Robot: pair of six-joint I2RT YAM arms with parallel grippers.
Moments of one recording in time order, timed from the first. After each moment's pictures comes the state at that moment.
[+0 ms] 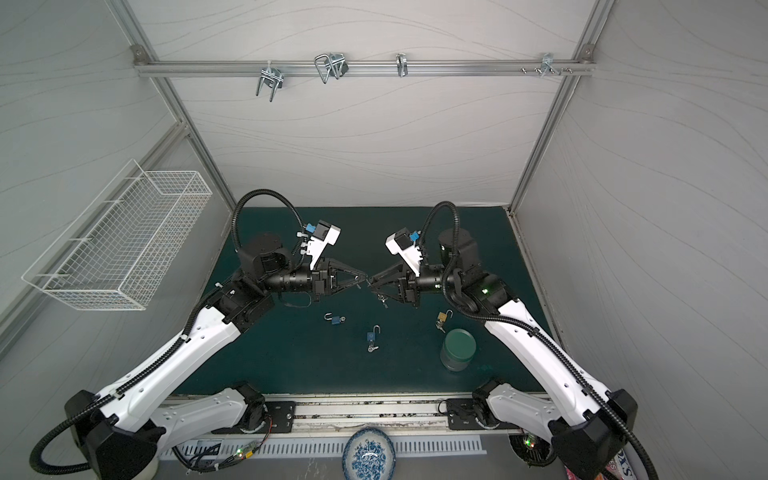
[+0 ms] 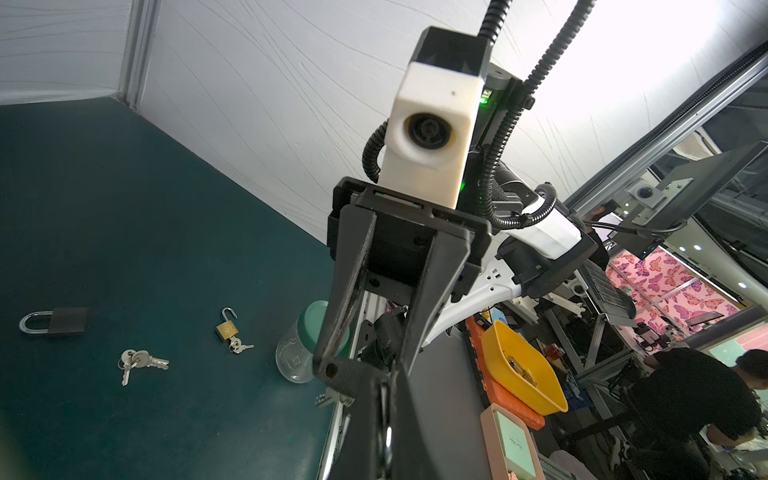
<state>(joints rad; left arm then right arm) -0.56 1.08 1.04 -0.10 0.90 -0.52 0.62 1.07 1.09 -0.35 -0.96 0.11</state>
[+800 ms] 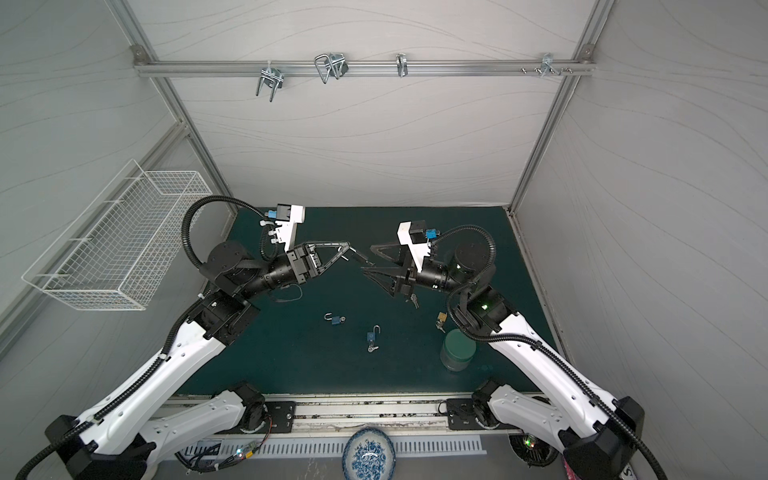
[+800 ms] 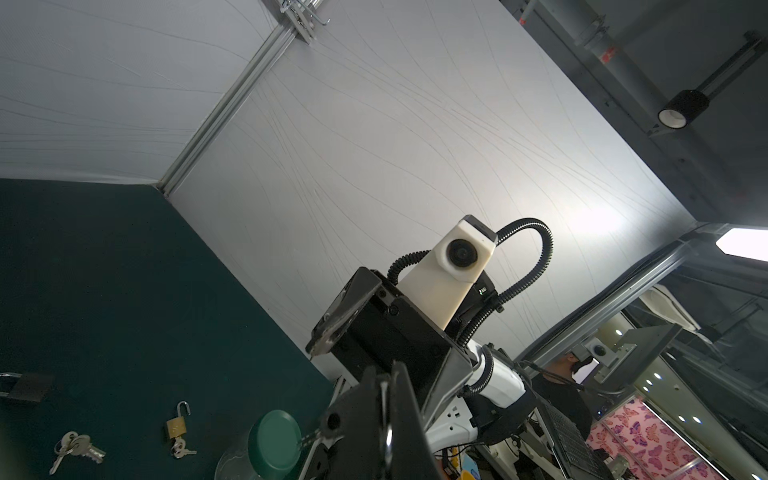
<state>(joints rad) -0.56 0.97 1.00 0.18 0.63 -0.94 0.70 1.01 0.97 0.20 -0.71 0.22</state>
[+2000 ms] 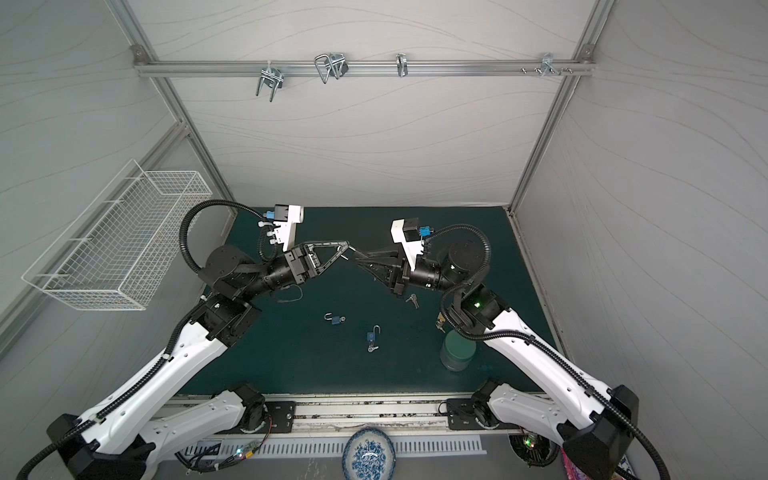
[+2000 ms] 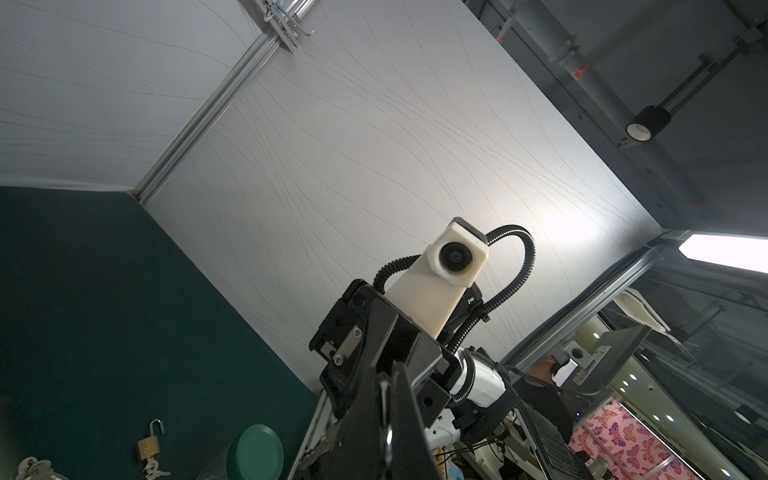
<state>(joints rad) -0.56 0.97 0.99 0.26 0.63 -0.98 0.76 1.03 0.99 0.25 -0.71 0.30</state>
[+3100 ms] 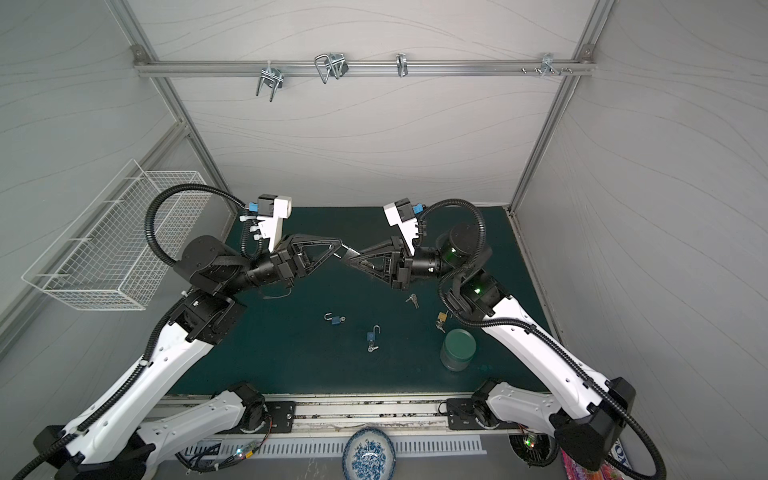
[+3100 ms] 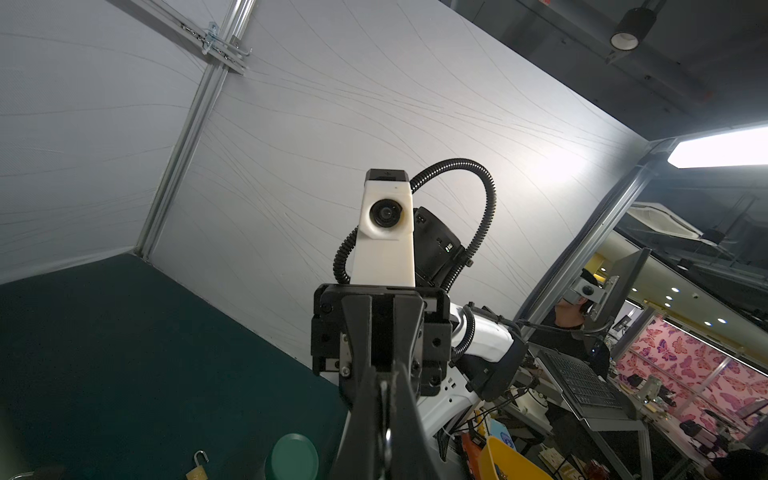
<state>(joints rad) -0.56 0.96 1.13 0.12 0.75 -0.75 0.75 1.11 1.16 0.21 -0.92 0.67</state>
